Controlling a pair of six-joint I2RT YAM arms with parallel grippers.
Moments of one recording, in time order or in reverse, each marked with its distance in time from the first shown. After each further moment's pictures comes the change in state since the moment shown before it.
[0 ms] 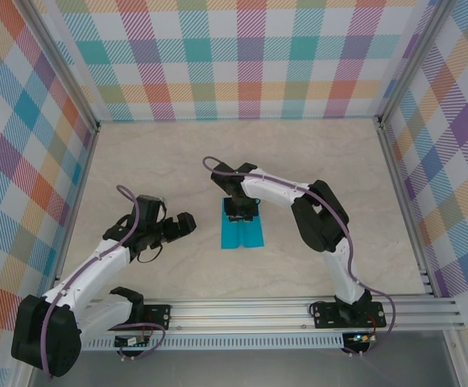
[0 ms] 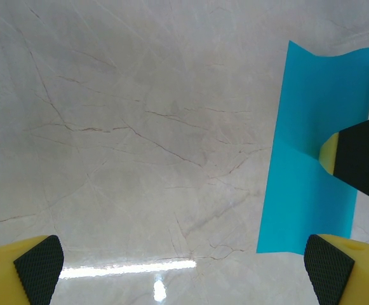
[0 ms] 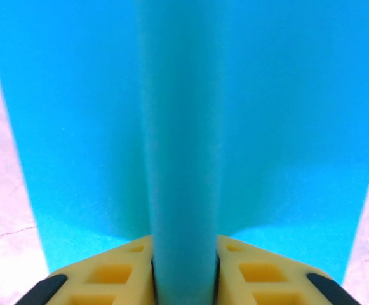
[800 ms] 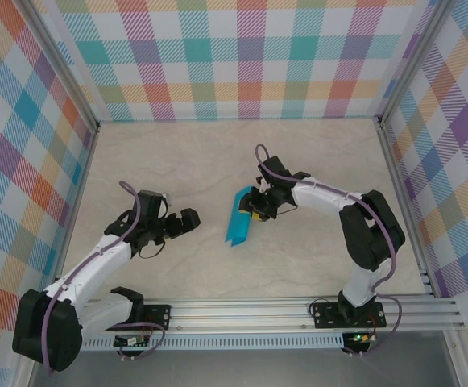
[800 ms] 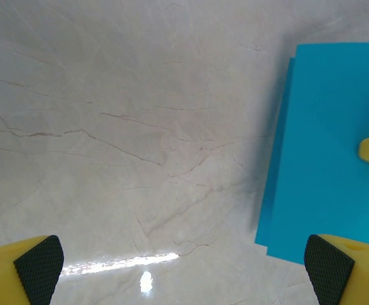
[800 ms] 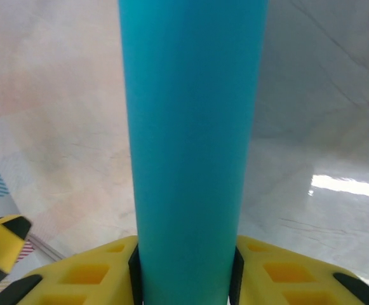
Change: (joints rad) left arm -0.014 0.048 0.046 0.021 0.085 -0.009; right arm -0.217 -0.391 -0.569 0.552 -0.492 0.127
